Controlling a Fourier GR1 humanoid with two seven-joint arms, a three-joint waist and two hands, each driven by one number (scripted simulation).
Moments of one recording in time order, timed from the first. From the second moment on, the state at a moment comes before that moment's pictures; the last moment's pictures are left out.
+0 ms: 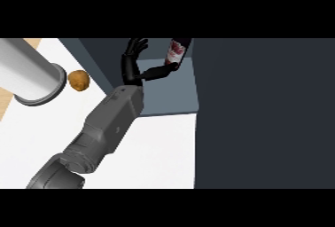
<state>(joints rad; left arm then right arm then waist) -1.13 0.00 -0.02 -0.13 0.55 0.54 -0.78 -0.10 -0.14 -0.03 -2.38 -0.34 0.18 0.56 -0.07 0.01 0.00</state>
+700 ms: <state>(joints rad) -1.10 0.00 0.00 -0.12 0.53 0.55 -0.84 -0.08 -0.14 -0.02 -2.37 -0.34 0.20 0.53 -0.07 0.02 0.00</state>
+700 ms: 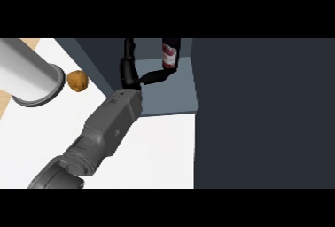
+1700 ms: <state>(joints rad) -1.08 0.00 -0.03 -0.13 0.51 0.41 -0.87 -0.10 -0.13 0.02 -2.37 -0.33 0.18 0.54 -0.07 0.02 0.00</state>
